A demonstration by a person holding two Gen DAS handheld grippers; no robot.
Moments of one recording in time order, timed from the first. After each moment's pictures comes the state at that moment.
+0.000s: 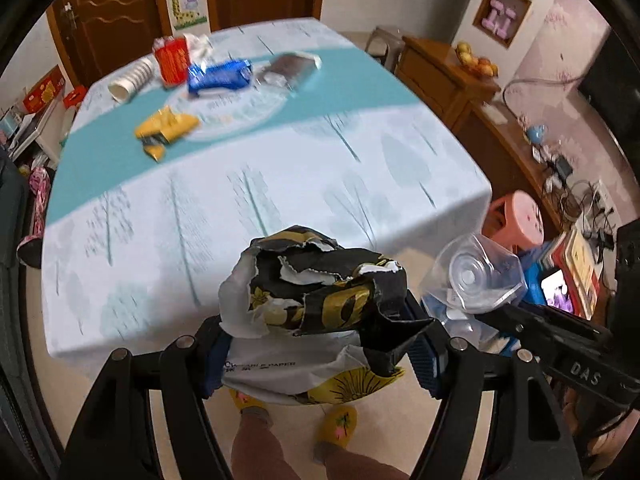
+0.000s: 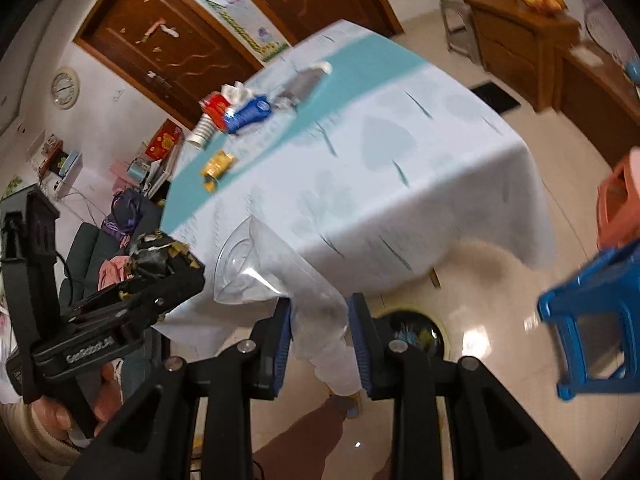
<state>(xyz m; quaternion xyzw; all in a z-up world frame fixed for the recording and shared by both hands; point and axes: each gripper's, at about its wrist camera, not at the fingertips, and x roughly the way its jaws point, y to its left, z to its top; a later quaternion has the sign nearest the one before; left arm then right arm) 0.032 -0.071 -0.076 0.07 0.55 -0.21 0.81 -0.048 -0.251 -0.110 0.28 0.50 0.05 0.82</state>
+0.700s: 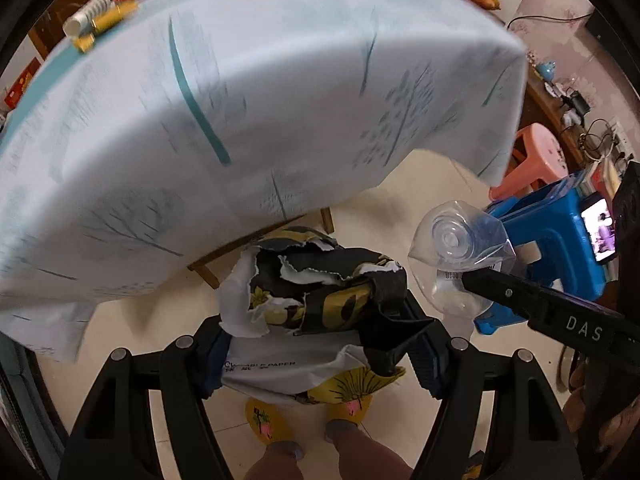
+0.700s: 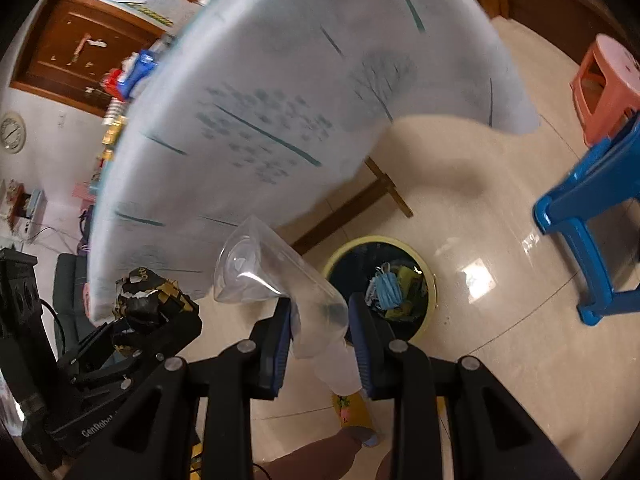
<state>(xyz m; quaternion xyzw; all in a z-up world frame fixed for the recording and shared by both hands) -0.011 -0.095 -0.245 0.11 0.59 -0.21 0.77 -0.087 -0.262 -0.271 0.35 0.56 -0.02 0.75</state>
